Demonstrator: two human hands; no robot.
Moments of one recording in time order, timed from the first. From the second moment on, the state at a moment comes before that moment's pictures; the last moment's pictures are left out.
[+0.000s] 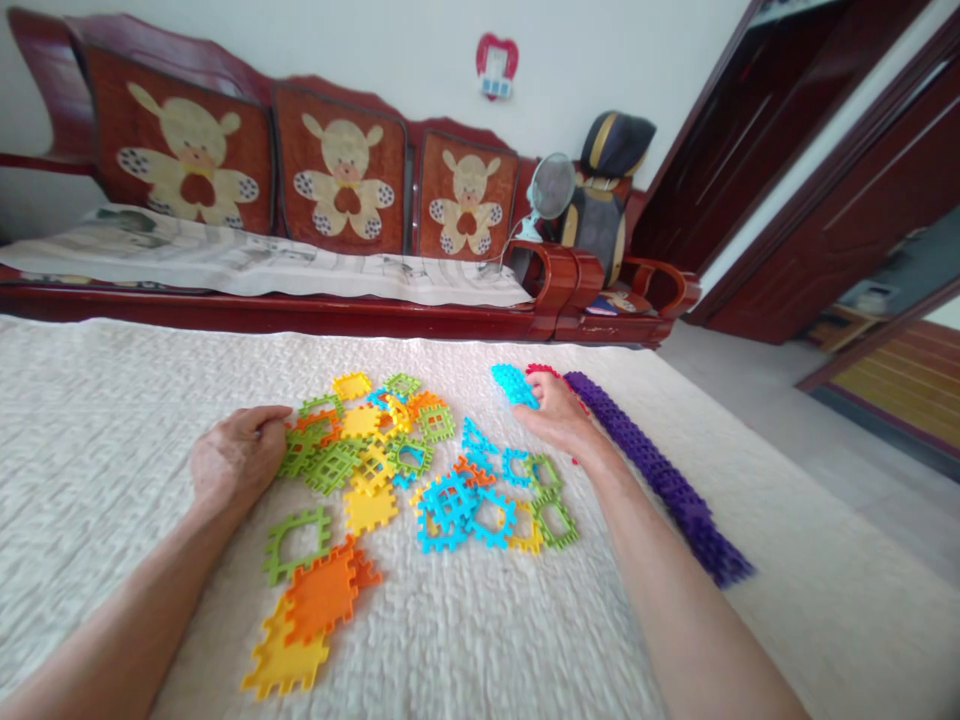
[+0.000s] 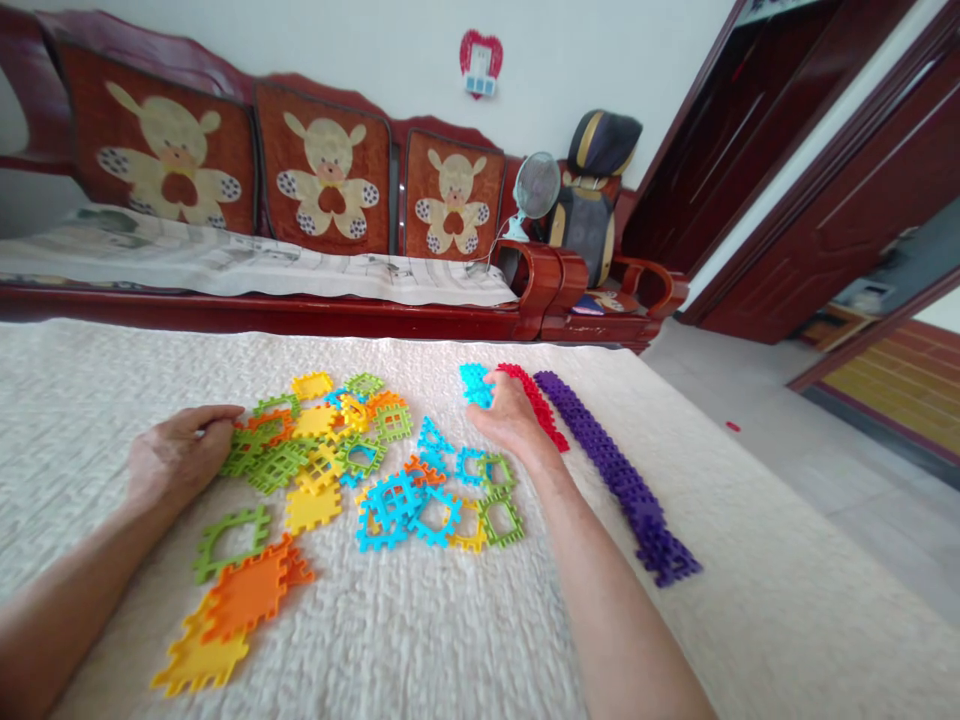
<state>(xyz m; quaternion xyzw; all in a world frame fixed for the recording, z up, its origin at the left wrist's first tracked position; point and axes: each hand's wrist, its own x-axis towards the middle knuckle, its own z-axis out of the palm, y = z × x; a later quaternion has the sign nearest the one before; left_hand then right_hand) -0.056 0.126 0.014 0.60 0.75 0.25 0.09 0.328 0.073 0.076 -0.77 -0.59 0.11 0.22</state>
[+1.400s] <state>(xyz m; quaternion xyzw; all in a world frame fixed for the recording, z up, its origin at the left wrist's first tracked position) -0.058 0.129 0.011 0.60 0.75 0.27 0.08 0.333 0.078 0.054 -0.84 -0.54 0.03 0.08</state>
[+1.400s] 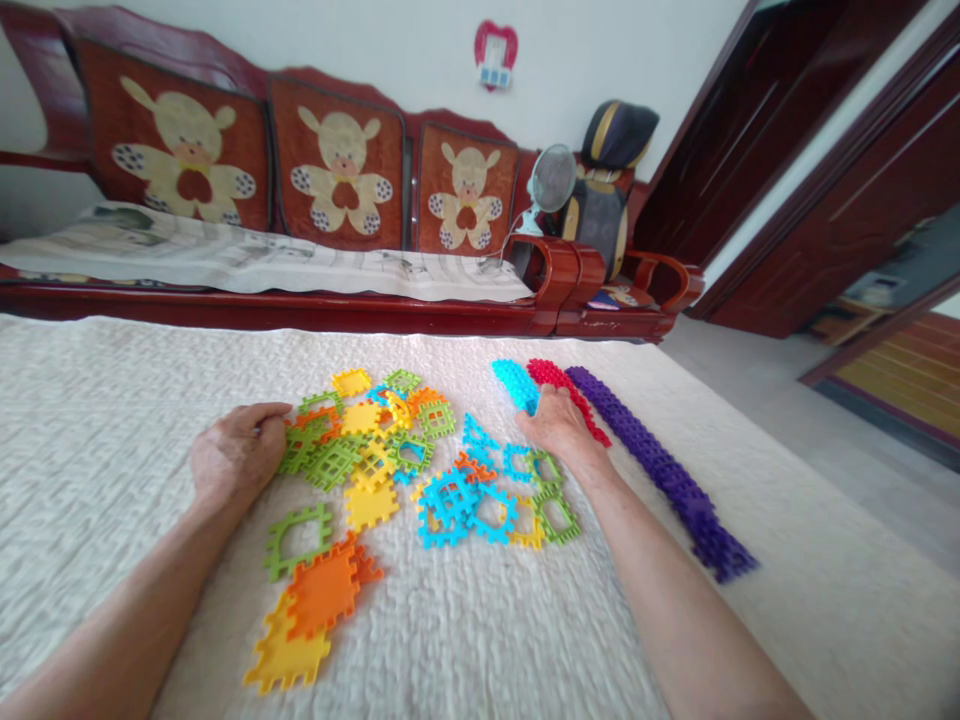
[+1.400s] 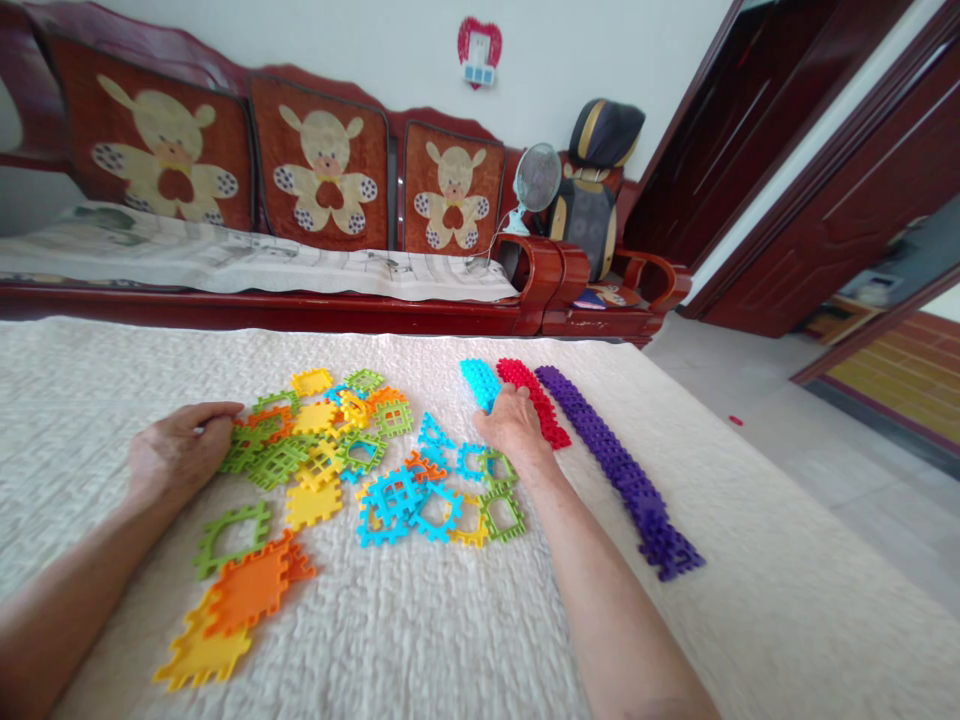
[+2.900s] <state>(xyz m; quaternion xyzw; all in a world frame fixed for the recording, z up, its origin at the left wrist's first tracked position) -0.054 0.123 0.017 0.60 0.75 0.28 0.09 0.293 0.023 0.038 -0.54 -0.82 0.13 0.15</state>
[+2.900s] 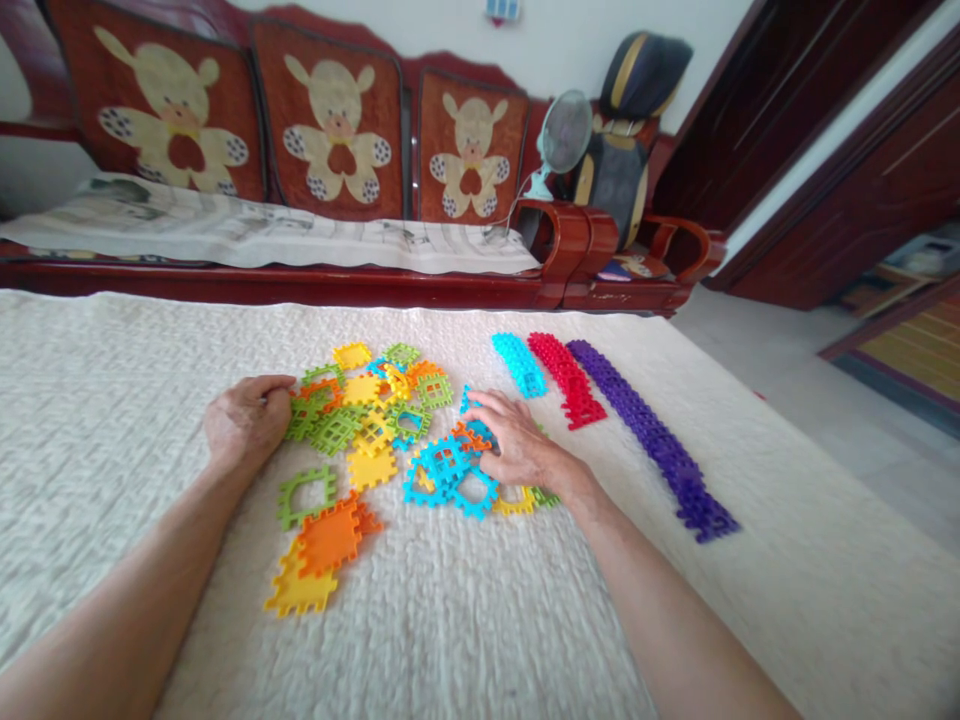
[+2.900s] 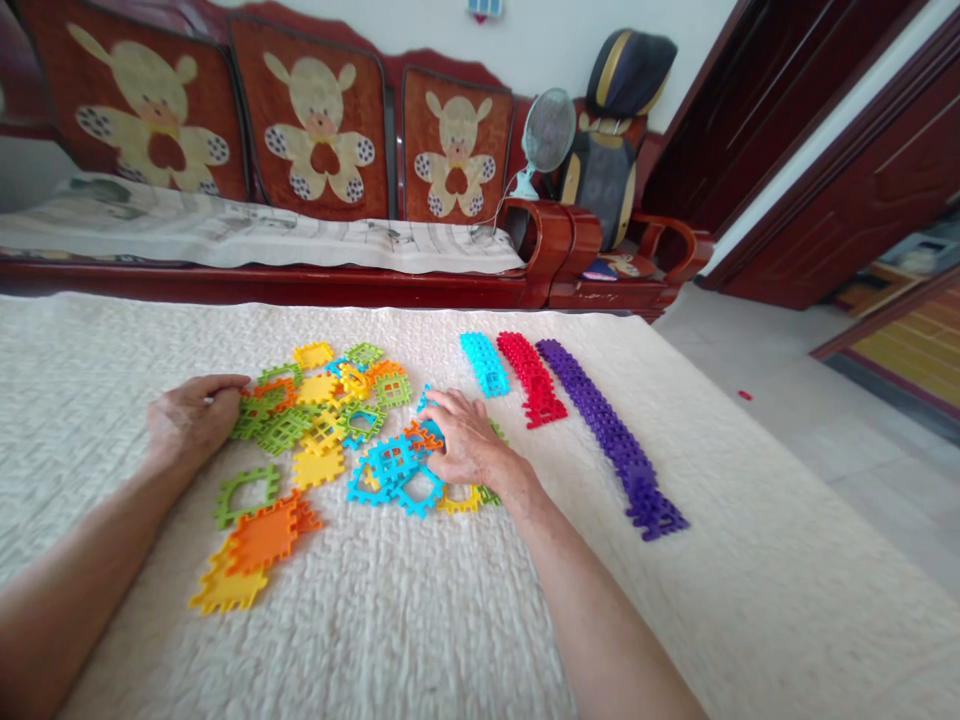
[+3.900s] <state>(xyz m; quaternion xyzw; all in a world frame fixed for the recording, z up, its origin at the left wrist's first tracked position) -0.063 0.133 0.012 0.60 0.76 0.23 0.10 0.351 0.031 0.020 -0.75 -0.58 -0.19 0.25</state>
